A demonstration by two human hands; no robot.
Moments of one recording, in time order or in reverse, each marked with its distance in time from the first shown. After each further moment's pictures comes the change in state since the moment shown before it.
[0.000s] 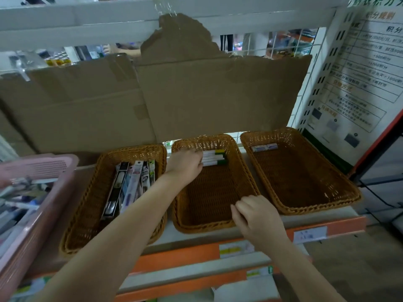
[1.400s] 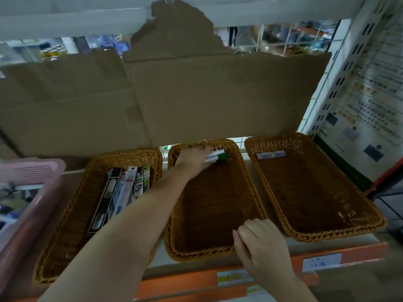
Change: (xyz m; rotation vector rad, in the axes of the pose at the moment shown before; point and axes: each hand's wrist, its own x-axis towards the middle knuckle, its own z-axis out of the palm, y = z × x) left_hand 0.070 -0.010 0.046 -0.075 -0.114 0.033; right_hand -0.008 0.005 0.016 -0.033 0.094 -0.016
